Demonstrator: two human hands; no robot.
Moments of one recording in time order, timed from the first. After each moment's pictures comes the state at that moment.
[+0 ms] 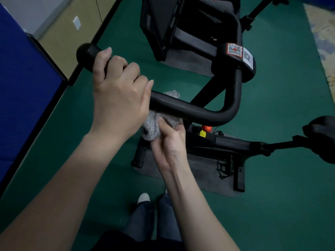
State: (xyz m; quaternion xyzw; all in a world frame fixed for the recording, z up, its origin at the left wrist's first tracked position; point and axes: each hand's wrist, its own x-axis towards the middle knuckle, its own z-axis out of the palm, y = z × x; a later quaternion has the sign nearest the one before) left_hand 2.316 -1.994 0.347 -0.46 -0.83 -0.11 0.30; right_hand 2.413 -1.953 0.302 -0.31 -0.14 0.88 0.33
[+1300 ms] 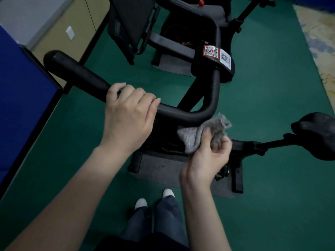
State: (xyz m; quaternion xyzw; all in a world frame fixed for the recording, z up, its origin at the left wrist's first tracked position) left_hand 2.361 -1.965 0.328 -0.49 -0.83 -0.17 0.22; right_hand 2.492 -1.911 0.300 -0.51 -0.28 0.57 0.58
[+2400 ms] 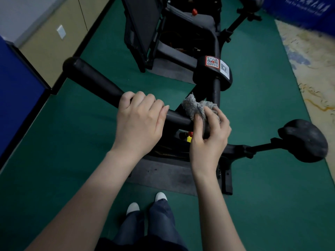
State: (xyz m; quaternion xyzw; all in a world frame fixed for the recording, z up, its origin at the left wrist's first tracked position) left_hand 2.359 -1.964 0.322 -0.49 -0.81 -0.18 0.26; right_hand 2.484 -1.900 0.321 -0.48 -0.70 0.30 0.43
